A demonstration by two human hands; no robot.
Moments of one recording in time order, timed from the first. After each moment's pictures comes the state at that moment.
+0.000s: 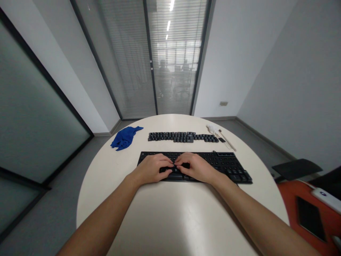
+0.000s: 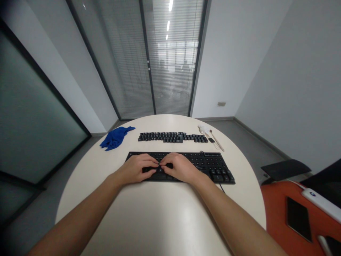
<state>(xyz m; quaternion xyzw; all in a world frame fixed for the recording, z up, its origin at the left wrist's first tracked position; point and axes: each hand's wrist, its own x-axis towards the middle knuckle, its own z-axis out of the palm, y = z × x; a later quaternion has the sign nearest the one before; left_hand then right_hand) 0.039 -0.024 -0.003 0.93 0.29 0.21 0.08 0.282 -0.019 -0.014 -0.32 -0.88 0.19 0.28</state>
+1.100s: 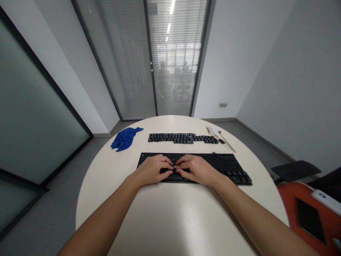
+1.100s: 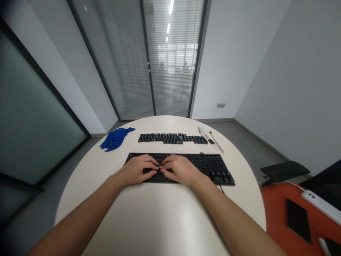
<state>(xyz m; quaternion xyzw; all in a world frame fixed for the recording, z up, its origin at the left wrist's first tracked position) 0.040 -0.023 -0.005 0.93 0.30 0.20 0.09 0.285 -0.026 -0.005 -0.32 -0.92 0.12 0.21</state>
